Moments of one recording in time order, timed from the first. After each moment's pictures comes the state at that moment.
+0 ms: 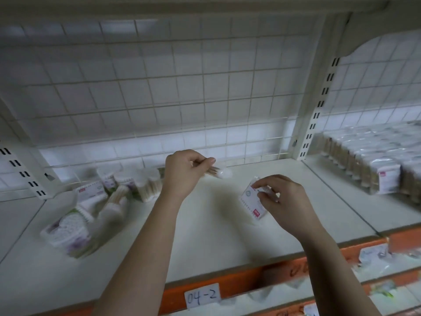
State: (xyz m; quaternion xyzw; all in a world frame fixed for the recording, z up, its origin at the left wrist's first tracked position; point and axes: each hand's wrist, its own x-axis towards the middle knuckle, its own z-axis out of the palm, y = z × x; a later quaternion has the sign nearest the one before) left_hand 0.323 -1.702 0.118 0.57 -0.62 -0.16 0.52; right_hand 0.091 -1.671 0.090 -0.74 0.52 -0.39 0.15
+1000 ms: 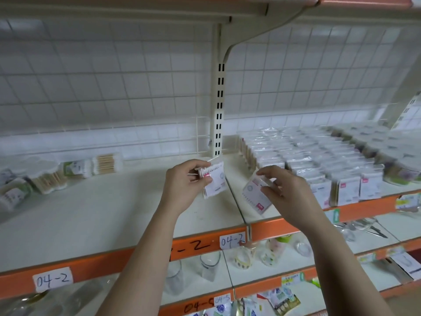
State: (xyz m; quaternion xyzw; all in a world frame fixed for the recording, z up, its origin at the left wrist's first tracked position) left_hand 0.059 -1.684 0.098 0.53 -0.59 -0.29 0.53; right_hand -0.188 -1.669 0.114 -0.76 0.53 -0.36 0.13
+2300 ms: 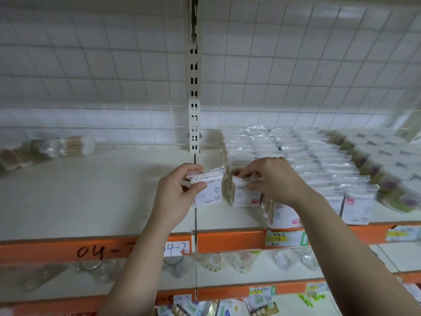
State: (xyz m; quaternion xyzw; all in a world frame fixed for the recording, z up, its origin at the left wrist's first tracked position) left_hand -0.046 -1.694 0.078 0.58 -0.56 -0.24 0.54; right_hand -0.260 -1.773 0.132 -0.88 0.46 -0.12 0.06
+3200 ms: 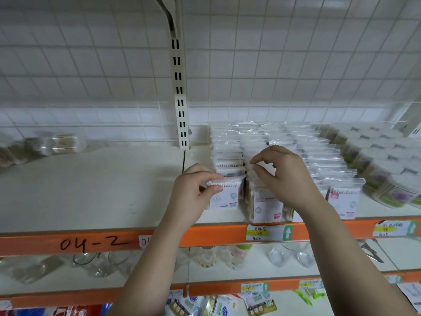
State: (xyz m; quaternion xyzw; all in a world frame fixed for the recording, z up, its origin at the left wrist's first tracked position) left_hand -0.108 -1.707 0.071 0.54 -0.64 -0.18 0.51; right_hand -0.316 -1.770 0.118 -0.83 0.43 -0.35 0.10
